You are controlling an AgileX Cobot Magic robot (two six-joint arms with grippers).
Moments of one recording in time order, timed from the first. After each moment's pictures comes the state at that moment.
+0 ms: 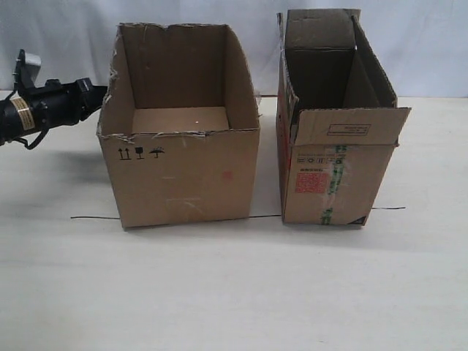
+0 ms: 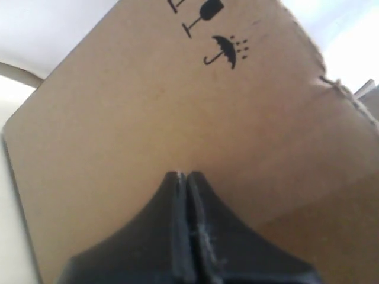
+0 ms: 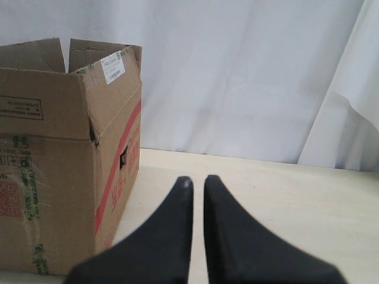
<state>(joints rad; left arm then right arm) 0.13 2.26 -1.27 1.14 -1.01 -1.43 0.07 0.00 0.00 -0.06 0.11 -0.11</state>
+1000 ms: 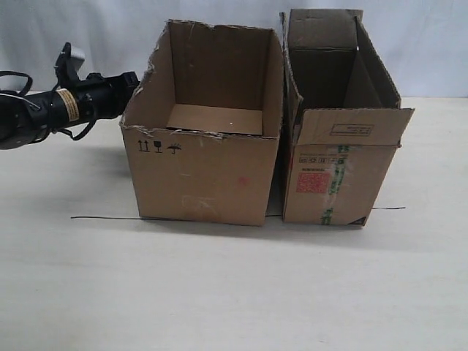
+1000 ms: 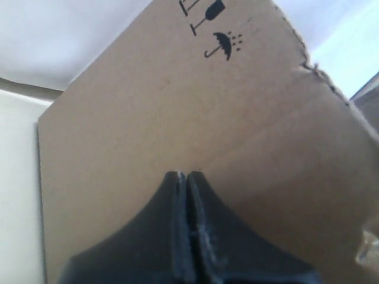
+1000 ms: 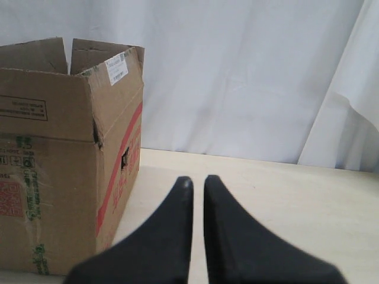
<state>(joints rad) -0.03 2.26 -1.33 1.03 -0.87 -1.44 0.07 0.00 0.00 -0.06 0.11 -0.11</state>
